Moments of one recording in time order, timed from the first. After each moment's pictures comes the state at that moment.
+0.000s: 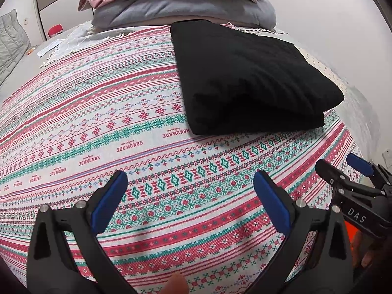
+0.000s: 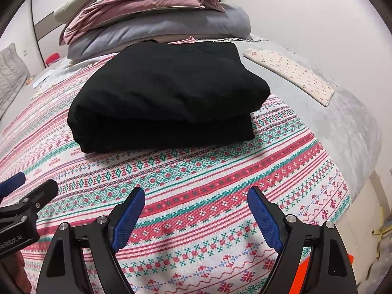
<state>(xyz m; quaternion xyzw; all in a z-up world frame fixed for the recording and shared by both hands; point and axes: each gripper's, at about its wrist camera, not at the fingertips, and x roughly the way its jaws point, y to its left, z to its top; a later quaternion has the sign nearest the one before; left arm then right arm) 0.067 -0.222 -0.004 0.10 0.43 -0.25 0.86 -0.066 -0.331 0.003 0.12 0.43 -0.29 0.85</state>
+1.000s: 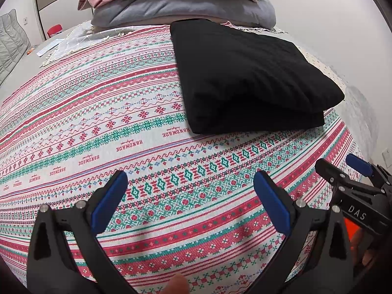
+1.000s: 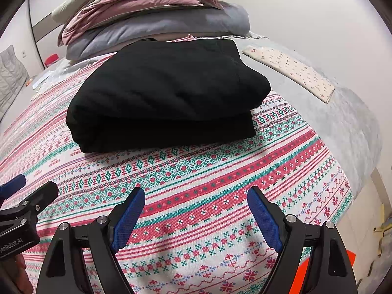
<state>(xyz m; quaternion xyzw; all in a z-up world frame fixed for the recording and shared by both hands) 0.067 -0.220 -0.005 0.10 0.43 -0.25 0.86 -0.067 -0.332 0.000 0.13 0.43 -0.29 0.85</state>
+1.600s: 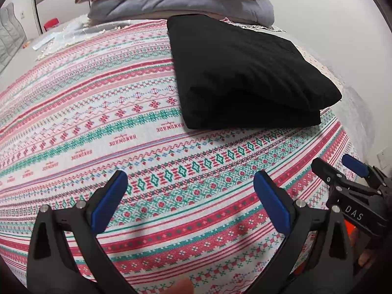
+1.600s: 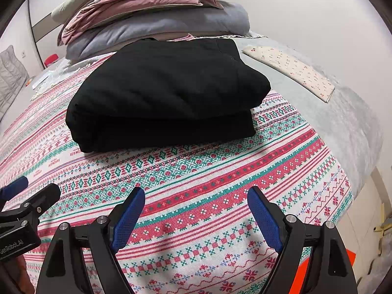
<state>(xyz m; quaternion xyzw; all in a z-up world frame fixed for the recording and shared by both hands) 0.070 -0.219 -0.010 0.08 0.45 -0.26 0.85 -0.067 -0.332 0.001 0.13 0.43 -0.29 0.84</state>
